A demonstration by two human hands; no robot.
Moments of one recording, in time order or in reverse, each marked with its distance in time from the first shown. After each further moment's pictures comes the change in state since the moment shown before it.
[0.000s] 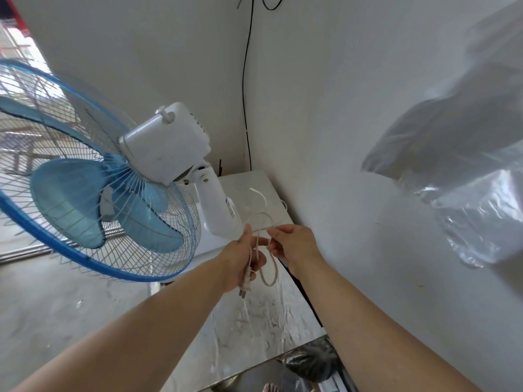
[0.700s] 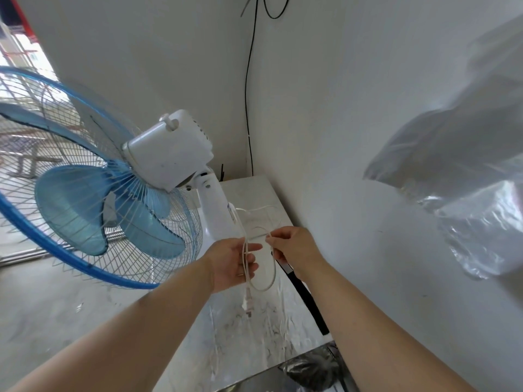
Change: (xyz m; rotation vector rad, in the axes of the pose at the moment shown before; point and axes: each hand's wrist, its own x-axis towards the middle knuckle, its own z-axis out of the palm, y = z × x) left_hand -0.005 0.014 -0.027 -0.219 -0.108 -0.115; right_hand 0.010 -0.003 -0.007 -0.279 -0.109 -0.116
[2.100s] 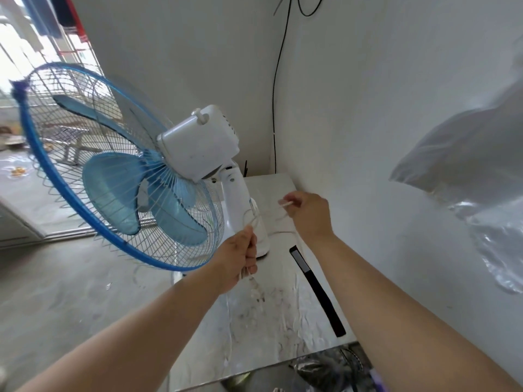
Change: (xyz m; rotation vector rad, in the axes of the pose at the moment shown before) left_hand -0.031 -0.014 -0.001 -0.021 0.106 0.349; right_hand 0.021 -0.051 0.008 -0.432 0.158 -0.448
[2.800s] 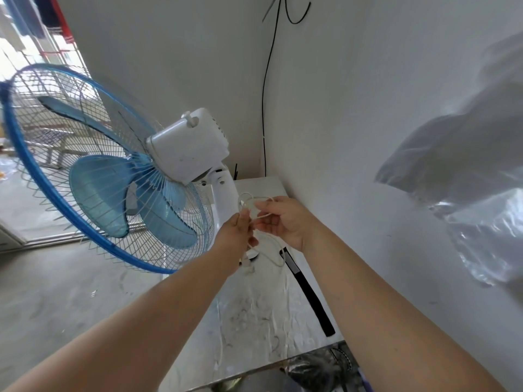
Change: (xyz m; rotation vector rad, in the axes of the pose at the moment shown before) left_hand 0.027 0.014 0.022 0.255 0.251 0.212; right_hand -0.012 -0.038 -0.009 0.804 -0.377 0.483
